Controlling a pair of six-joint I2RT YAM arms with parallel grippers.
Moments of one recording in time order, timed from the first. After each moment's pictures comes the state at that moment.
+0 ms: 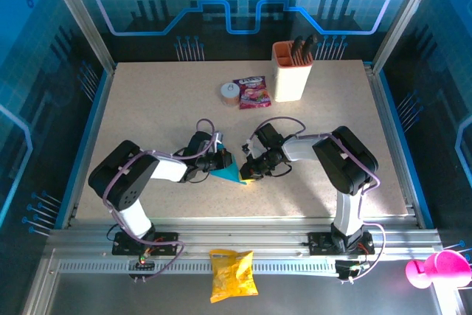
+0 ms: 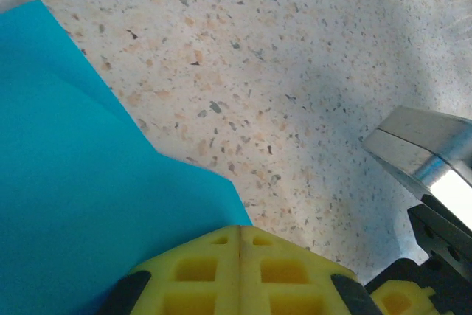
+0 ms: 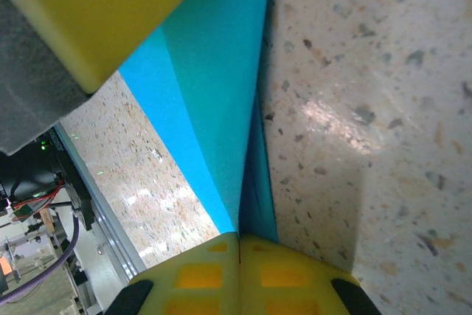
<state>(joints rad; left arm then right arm) -0.52 1.72 0.58 0.41 0.30 -0.72 0.61 1.90 0.94 -0.27 -0.76 0.46</state>
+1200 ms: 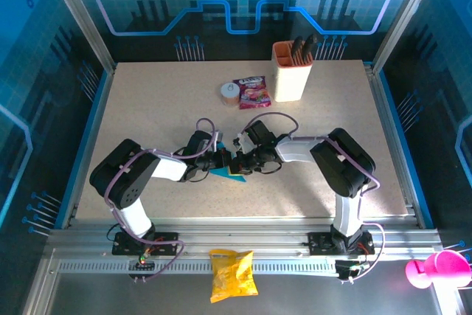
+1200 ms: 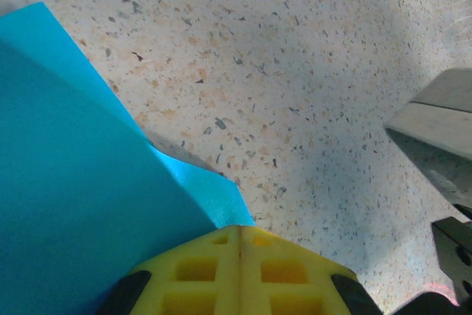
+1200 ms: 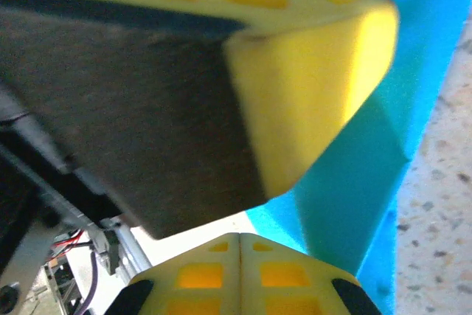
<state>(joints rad) -0.50 1.74 0.58 0.43 0.30 -0.68 0.68 1.90 1.01 -0.15 -0.69 0.61</state>
